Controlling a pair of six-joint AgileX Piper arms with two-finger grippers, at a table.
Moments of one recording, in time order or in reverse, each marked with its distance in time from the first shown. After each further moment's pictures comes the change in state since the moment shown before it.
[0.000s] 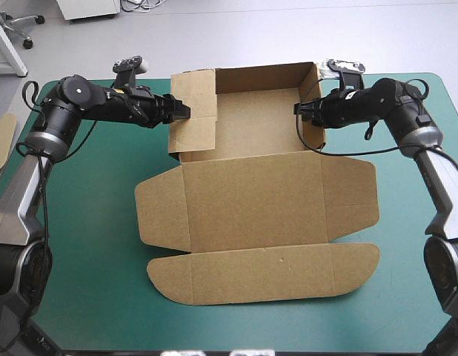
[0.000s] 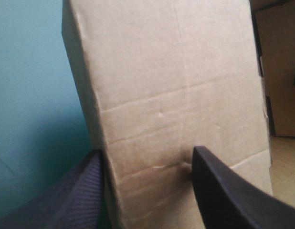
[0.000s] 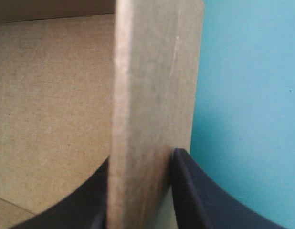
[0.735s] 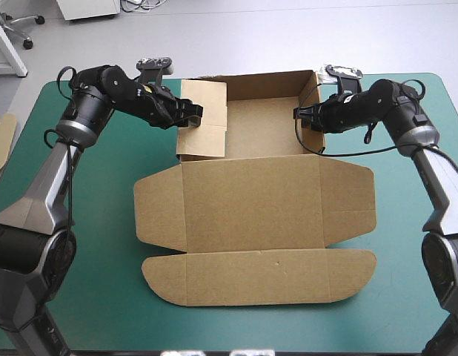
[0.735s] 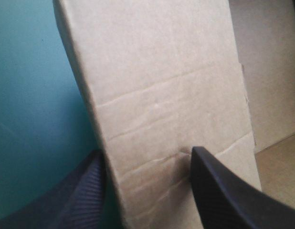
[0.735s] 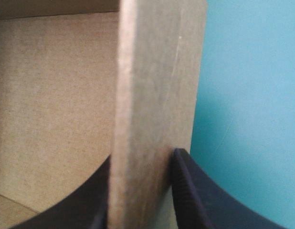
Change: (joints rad) left arm -0.138 0.117 -0.222 0.321 0.144 -0.223; right arm 0.000 0.020 0.000 -0.004 0.044 0.018
